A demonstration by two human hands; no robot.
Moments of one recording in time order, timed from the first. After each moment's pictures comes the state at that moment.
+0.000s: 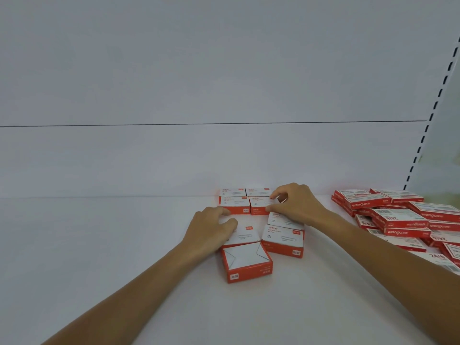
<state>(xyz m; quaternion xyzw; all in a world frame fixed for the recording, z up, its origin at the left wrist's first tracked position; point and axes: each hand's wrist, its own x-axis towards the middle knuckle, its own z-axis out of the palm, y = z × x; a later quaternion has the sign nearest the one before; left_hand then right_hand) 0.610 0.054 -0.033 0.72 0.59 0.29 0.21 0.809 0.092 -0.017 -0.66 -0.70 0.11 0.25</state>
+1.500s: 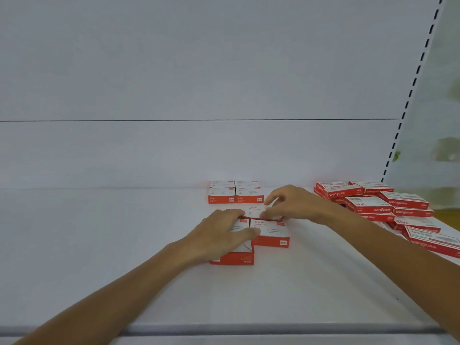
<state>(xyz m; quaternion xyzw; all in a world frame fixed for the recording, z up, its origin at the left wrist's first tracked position) 0.632 -0.010 -0.015 0.82 0.50 0.18 0.22 0.819 0.028 0.003 -0.63 -0.71 0.25 0.19</state>
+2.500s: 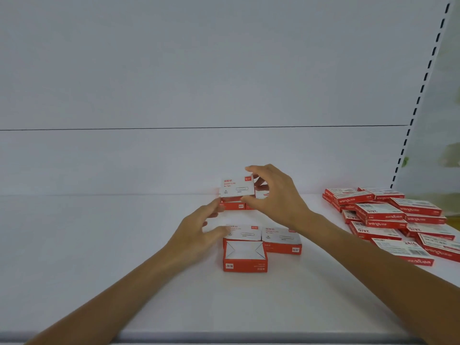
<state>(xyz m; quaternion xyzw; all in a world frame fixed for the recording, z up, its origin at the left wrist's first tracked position) 0.585 0.001 -0.027 0.74 0.48 0.38 0.27 0.768 0.032 0.003 -0.48 -0.77 0.02 0.42</state>
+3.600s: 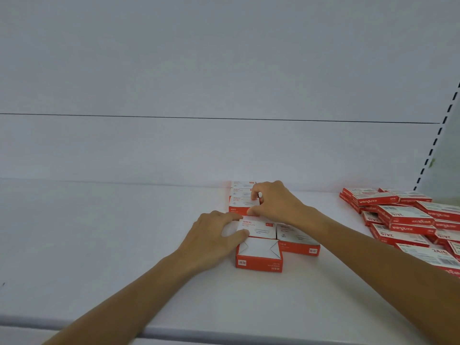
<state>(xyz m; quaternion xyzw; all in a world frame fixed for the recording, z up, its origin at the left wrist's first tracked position) 0.587 0.004 -0.041 0.77 0.56 0.27 0.17 0.746 0.068 -0.010 -0.60 -0.77 0.08 0.18</state>
